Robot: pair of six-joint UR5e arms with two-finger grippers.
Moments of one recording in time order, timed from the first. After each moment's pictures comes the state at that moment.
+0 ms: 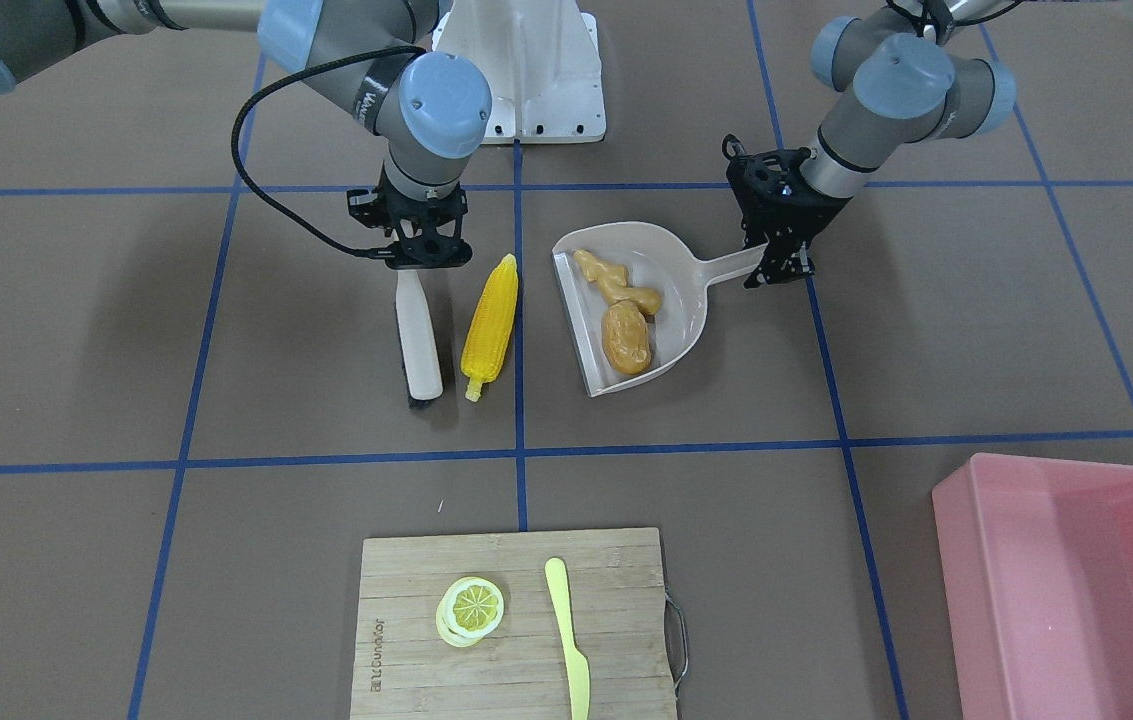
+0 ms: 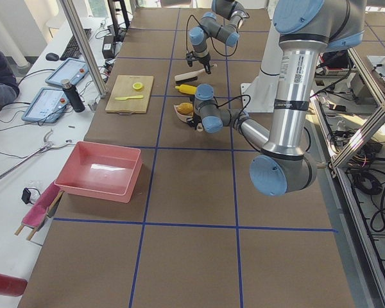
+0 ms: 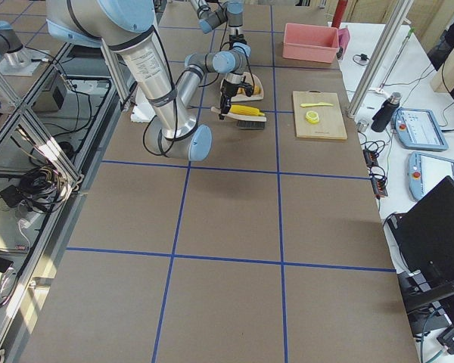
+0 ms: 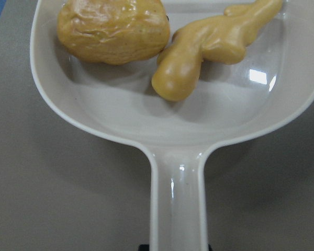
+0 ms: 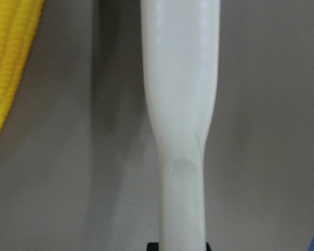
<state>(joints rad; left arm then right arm) -0.59 -1.70 -1.85 -2.14 -1.97 0.13 0.45 -0.82 1.69 -2.09 2.01 0.92</state>
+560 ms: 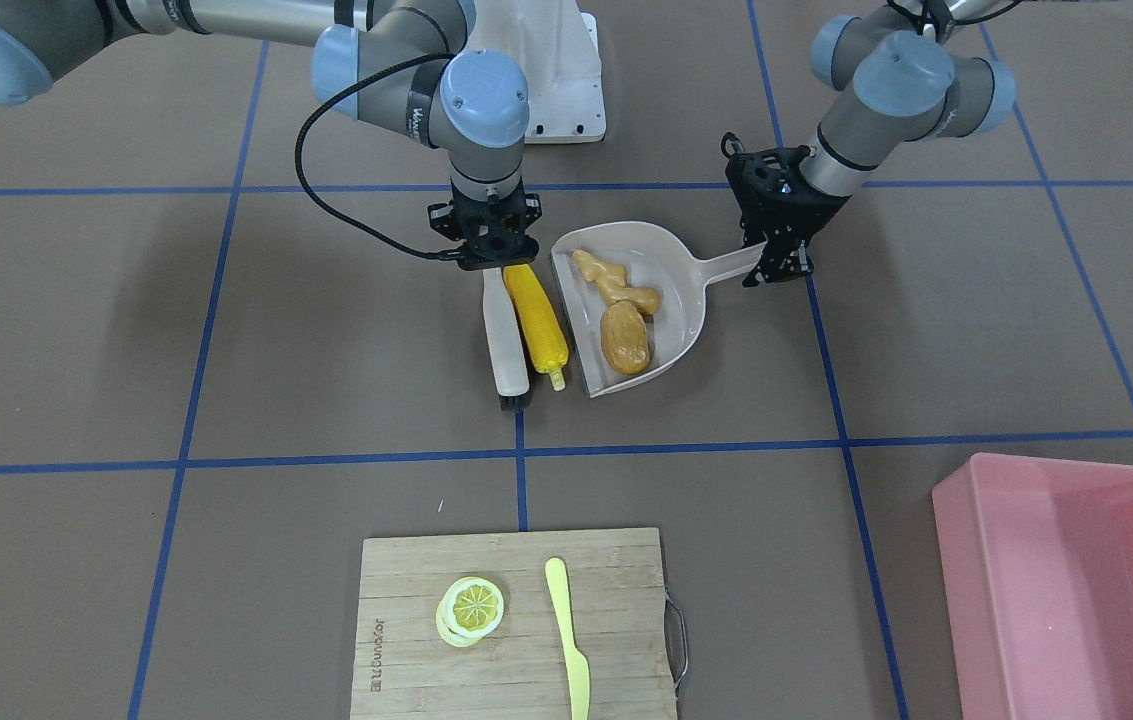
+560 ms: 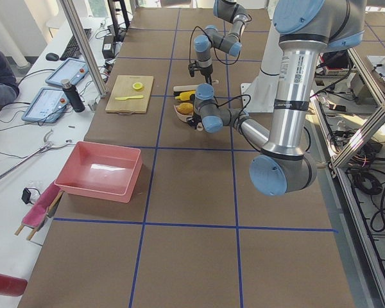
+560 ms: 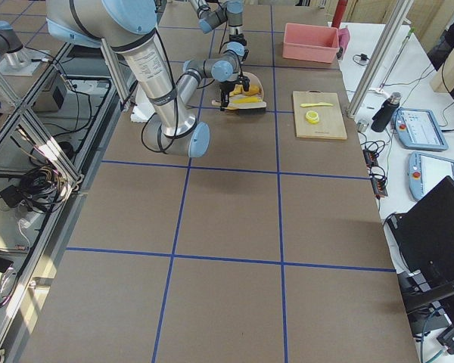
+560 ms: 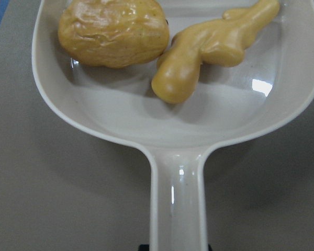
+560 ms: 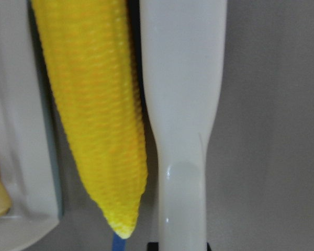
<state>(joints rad) -0.59 -1.70 -1.85 -2.14 -1.97 0.13 0.41 -0.80 1.59 -1.71 2.01 1.11</state>
